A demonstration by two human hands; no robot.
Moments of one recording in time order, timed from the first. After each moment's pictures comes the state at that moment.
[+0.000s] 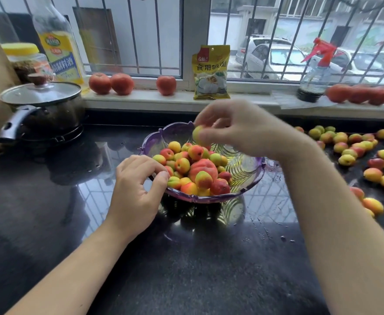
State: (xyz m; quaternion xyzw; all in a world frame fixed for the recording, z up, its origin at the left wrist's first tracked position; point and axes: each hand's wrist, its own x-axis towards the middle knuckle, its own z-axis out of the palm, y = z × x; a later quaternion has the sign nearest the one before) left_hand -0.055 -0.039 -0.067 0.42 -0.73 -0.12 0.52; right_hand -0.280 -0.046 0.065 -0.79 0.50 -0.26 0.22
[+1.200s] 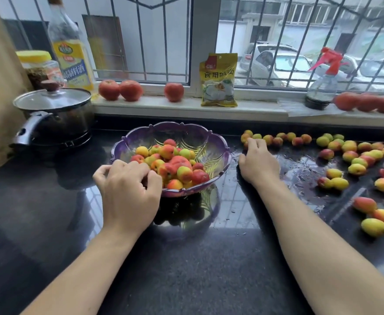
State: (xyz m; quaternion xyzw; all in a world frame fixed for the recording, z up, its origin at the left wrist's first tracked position) left_hand -0.044 -0.049 -0.067 0.59 -0.66 0.04 0.46; right_hand -0.334 -0.143 -0.073 -0.60 0.77 -0.22 -0.02
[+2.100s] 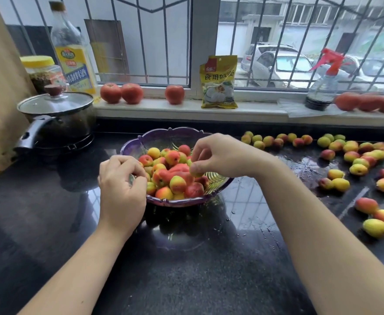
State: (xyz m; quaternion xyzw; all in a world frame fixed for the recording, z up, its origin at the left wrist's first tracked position) left_hand -0.031 -0.053 -0.063 0.53 -0.63 -0.10 0.56; right_hand -0.254 -0.087 0.023 -0.80 0.55 -0.15 0.21
